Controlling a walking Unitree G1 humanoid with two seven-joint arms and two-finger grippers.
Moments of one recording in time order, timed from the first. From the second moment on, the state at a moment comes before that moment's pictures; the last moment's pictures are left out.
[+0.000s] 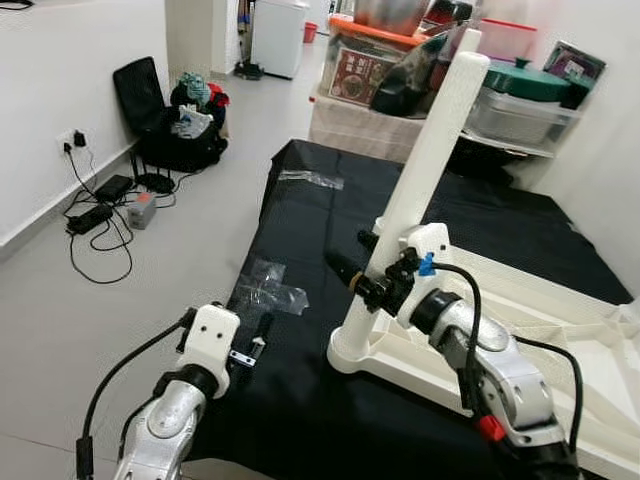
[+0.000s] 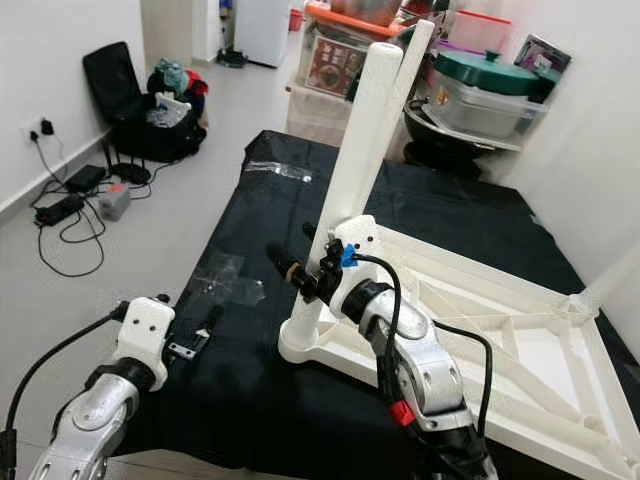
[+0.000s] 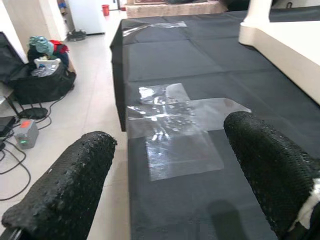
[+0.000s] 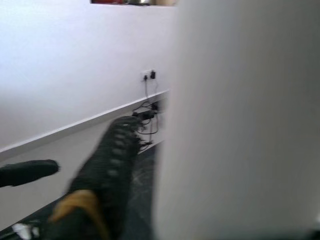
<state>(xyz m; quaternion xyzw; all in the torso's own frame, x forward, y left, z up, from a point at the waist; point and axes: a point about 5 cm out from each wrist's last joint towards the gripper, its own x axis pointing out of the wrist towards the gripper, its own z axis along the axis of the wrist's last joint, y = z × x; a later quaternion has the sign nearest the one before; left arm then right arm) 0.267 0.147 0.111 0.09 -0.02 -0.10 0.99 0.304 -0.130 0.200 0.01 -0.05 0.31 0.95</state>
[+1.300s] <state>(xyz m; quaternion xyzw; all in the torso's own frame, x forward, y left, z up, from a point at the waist) 0.270 0.147 0.106 0.10 -0.01 -0.11 0.99 0.269 -0.142 0.215 -0.04 -0.12 0.19 0.97</state>
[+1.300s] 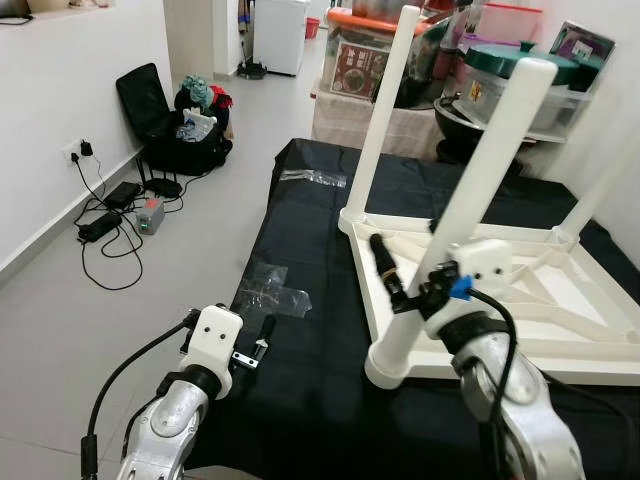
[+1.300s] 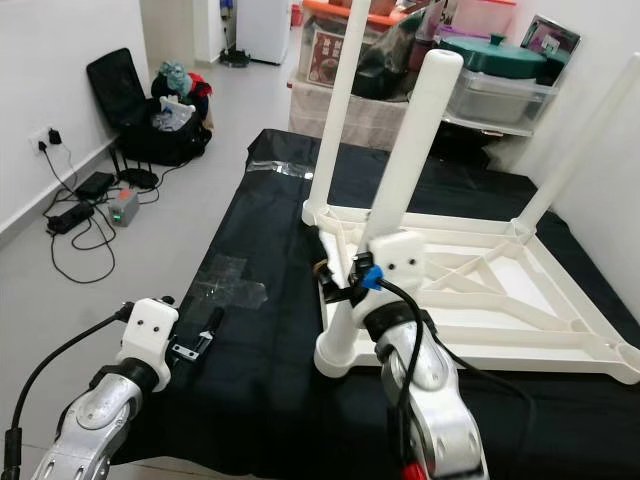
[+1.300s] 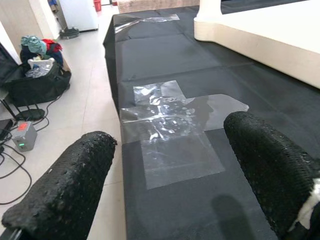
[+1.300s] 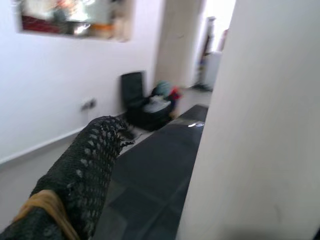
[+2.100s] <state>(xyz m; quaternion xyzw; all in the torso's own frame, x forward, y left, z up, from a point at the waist) 0.271 0.148 0.106 0.10 -0.01 -0.11 0.99 0.286 -0.153 0.190 0.00 -0.06 0.32 0.95</state>
